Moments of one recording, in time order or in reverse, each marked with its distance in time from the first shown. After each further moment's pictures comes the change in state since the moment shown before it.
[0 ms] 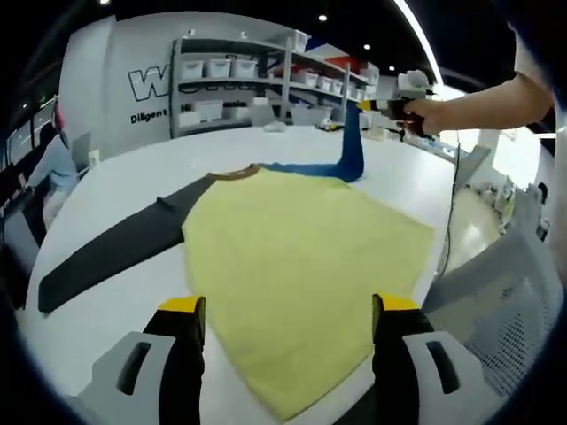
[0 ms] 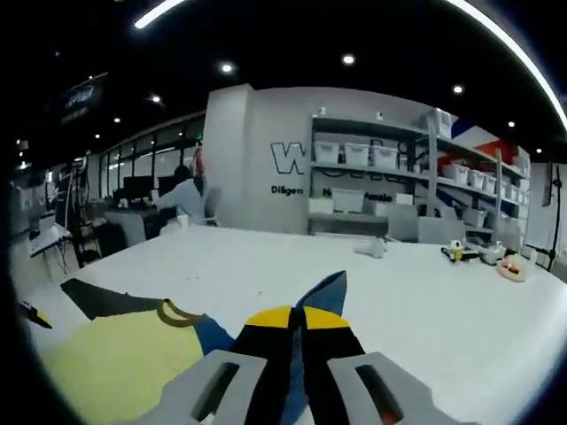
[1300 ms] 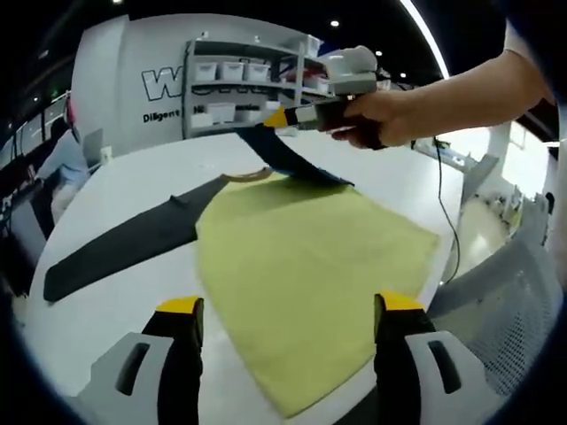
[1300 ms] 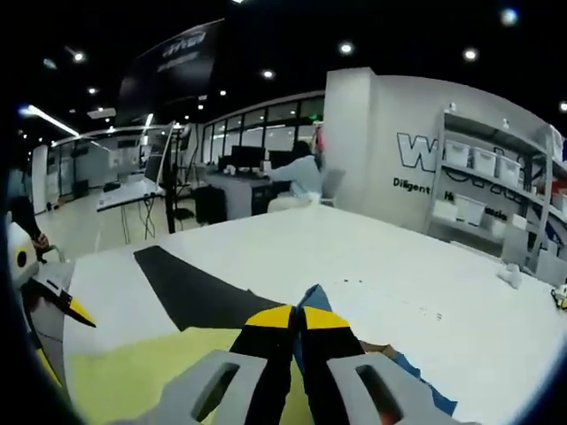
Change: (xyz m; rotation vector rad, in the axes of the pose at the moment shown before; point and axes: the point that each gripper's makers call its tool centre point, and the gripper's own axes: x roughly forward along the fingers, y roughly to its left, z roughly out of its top) left arm -0.007 0.012 0.001 -0.041 -0.027 0.053; right arm 0.084 0.274 -0.055 -0.179 0.110 0.483
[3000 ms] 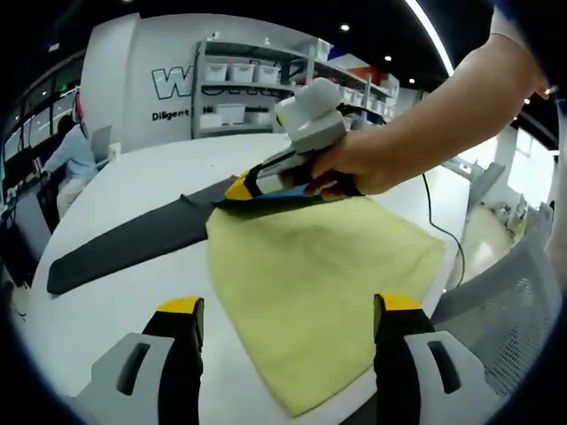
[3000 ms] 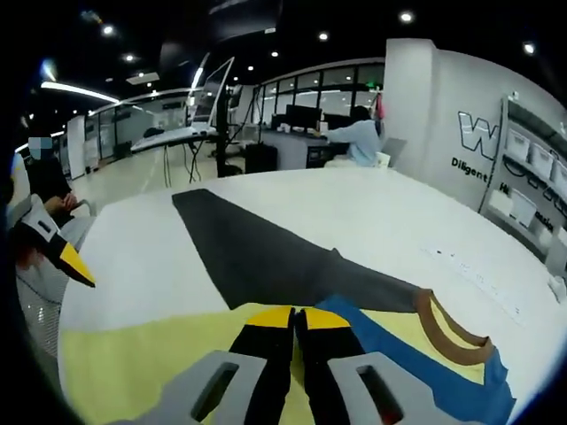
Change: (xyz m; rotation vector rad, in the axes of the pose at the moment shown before) left arm -0.003 0.009 0.000 -0.034 -0.013 0.028; right arm 0.065 0.106 -0.068 -0.094 0.192 0.247
